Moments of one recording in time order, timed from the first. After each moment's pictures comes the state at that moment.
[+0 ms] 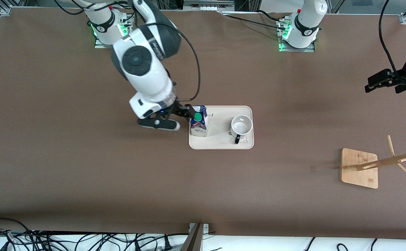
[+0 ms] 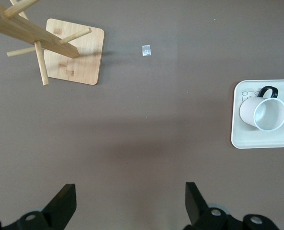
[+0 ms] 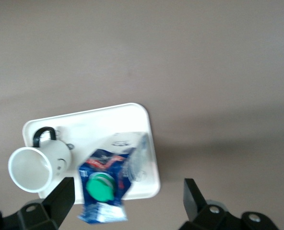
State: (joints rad) left arm -0.03 0.06 0.09 -1.55 -0.04 1.52 0.05; right arm 0.65 0.57 -0.03 -1.29 0.11 1.98 0.78
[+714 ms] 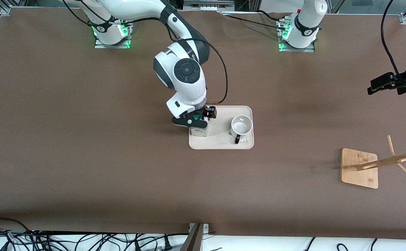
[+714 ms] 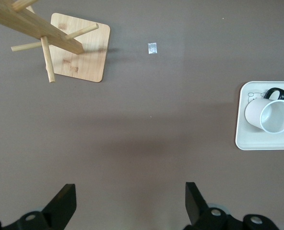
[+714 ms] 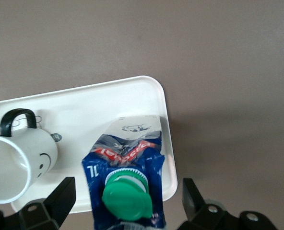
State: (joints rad) left arm -0.01 0.07 0.10 -1.55 -0.04 1.52 0.05; right arm 0.76 0.71 -0.03 -1.26 0.03 2.00 0.88
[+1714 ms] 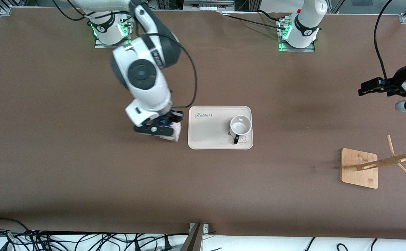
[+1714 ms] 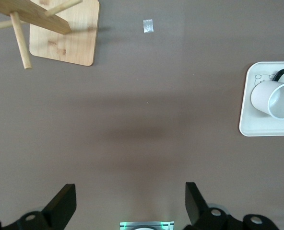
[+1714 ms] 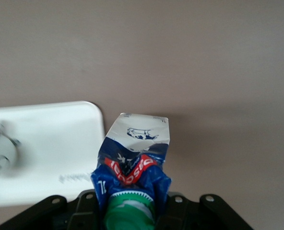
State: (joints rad) left arm -0.02 0.13 0.08 -1.55 -0.04 1.48 0.05; right arm 0.57 0.54 -0.06 -1.25 0.04 1.73 0.55
